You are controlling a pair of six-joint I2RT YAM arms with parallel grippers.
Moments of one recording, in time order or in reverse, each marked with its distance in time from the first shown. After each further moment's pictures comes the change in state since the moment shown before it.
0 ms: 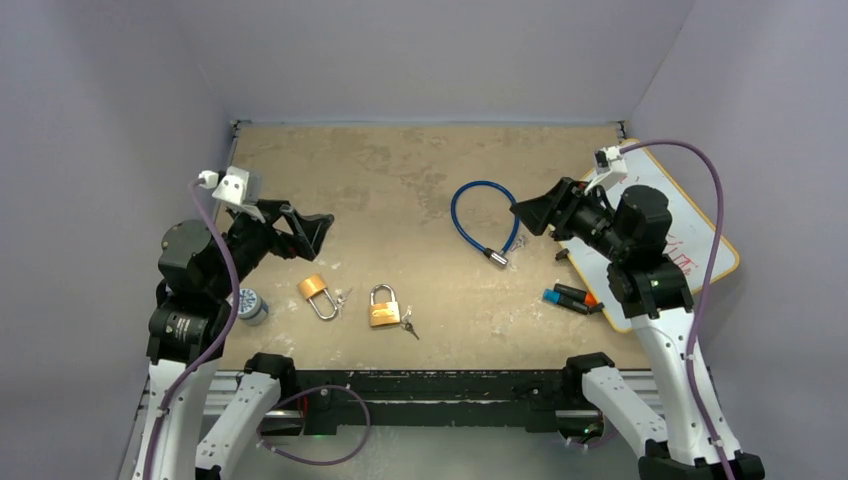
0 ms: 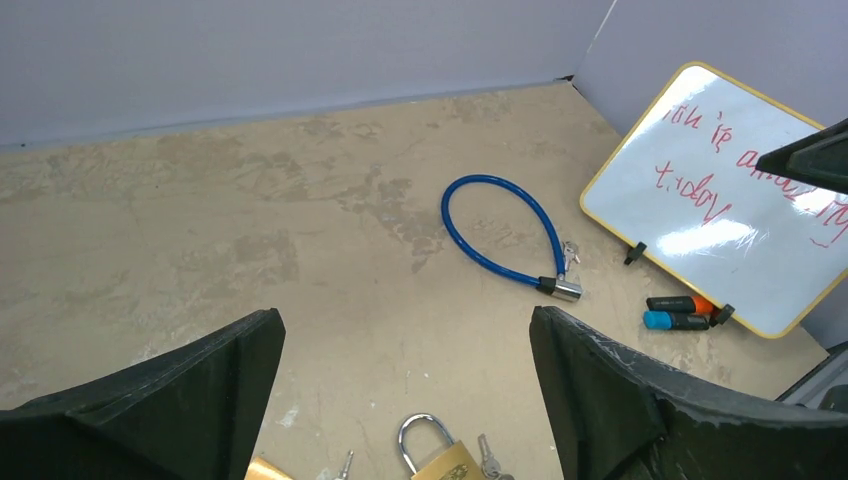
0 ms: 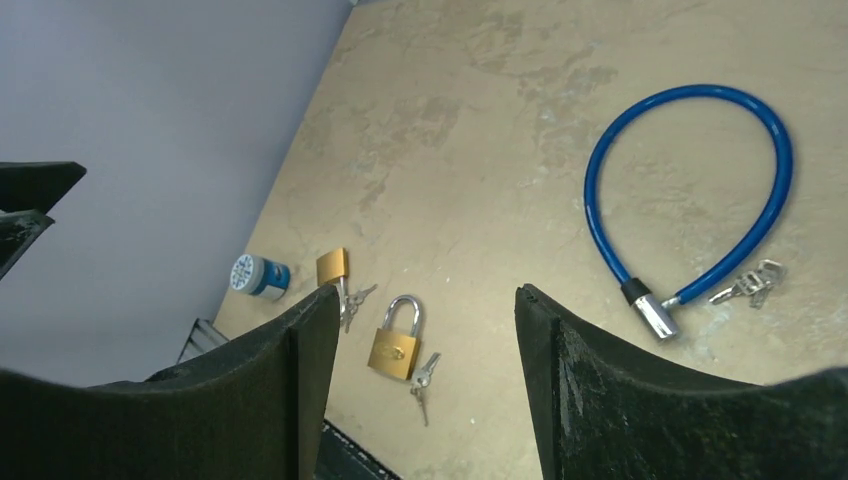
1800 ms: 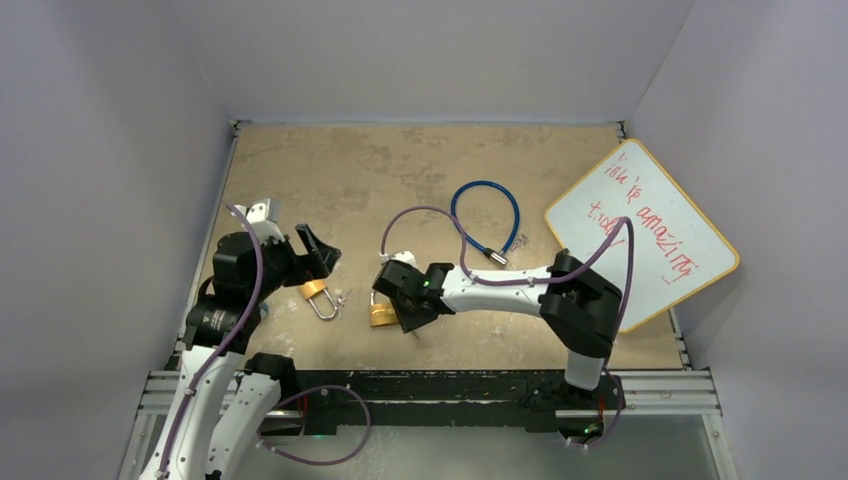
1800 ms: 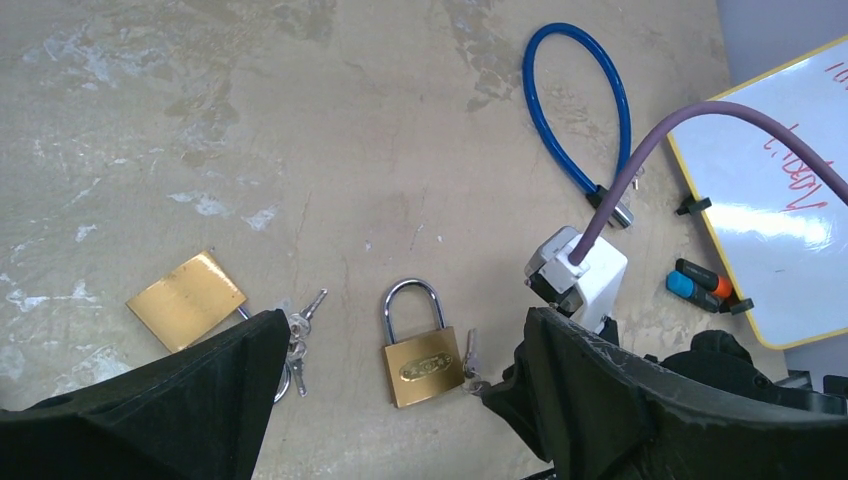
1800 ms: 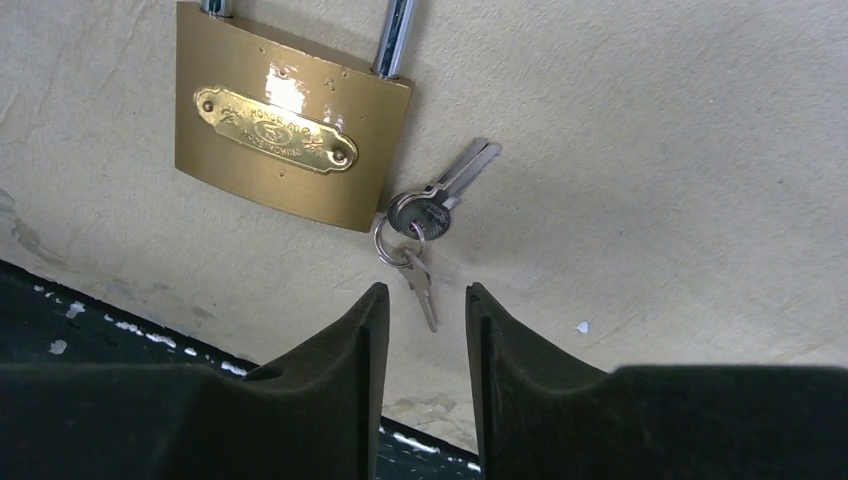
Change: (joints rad) left arm 0.000 -0.046 -0.328 -0.103 -0.127 -0.269; right arm 1.008 0.997 0.145 -0.117 0.613 0.188
